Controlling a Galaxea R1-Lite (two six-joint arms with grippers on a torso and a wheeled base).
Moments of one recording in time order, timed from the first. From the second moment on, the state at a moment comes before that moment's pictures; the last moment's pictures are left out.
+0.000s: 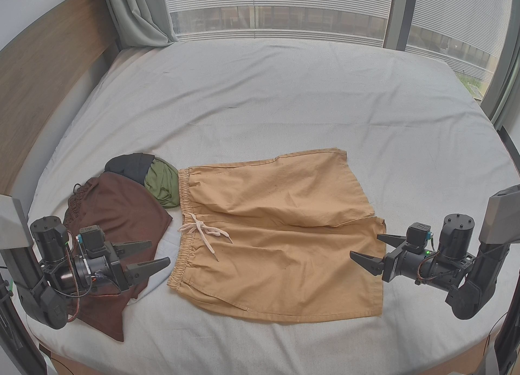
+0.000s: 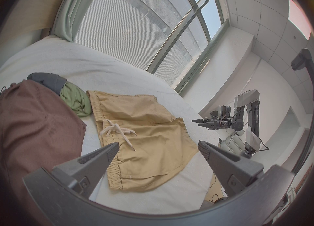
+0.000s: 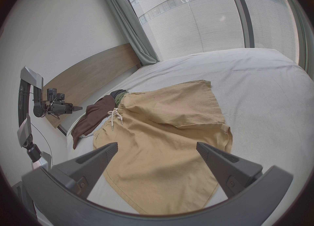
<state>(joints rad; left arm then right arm) 0.03 2.01 -0.18 -1.55 -0.91 -0.15 0.26 2.10 -0.25 -1.54 0.37 0.08</state>
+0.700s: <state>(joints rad) 0.05 2.27 -0.19 -1.55 -0.89 -0.05 0.26 2.09 -0.26 -1.54 0.37 0.08</state>
